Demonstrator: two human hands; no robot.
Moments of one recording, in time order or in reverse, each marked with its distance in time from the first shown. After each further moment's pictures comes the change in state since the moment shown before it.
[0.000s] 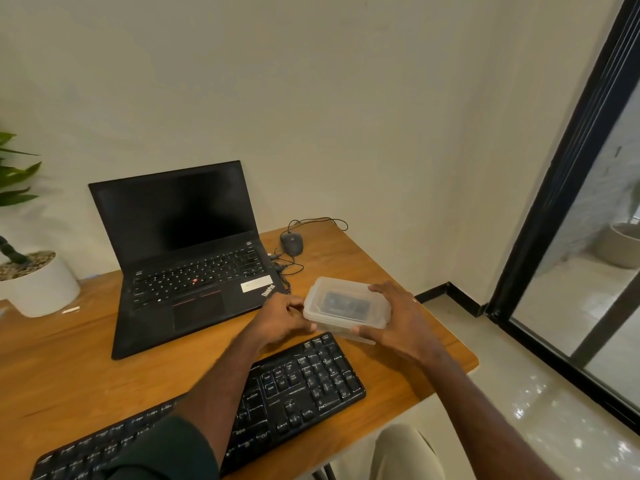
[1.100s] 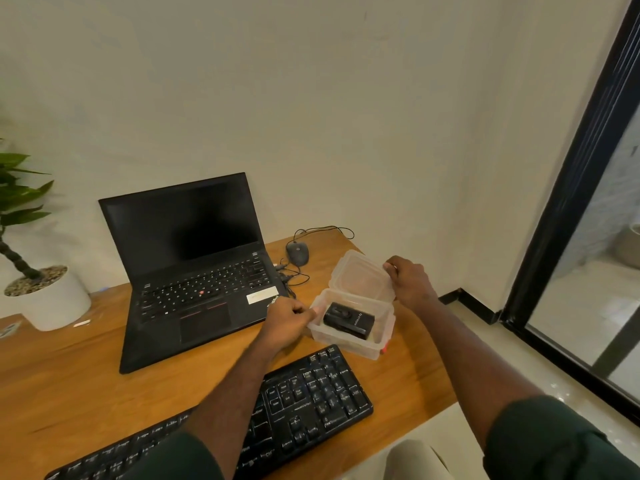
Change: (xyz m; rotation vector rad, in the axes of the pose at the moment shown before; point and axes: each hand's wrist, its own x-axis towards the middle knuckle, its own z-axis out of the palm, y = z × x) left_hand 0.011 0.017 0.009 0.121 0.269 -0.093; right_hand 0.097 0.009 -0.020 0.038 0.057 0.239
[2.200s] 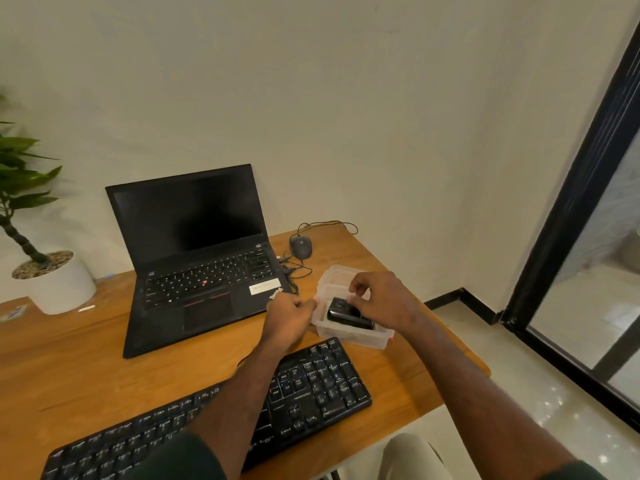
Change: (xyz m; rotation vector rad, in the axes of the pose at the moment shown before) left_hand -0.012 0.003 0.010 0.001 0.181 -0.085; right_hand -0.049 -0.044 0.012 -0.187 -0.184 -0.283
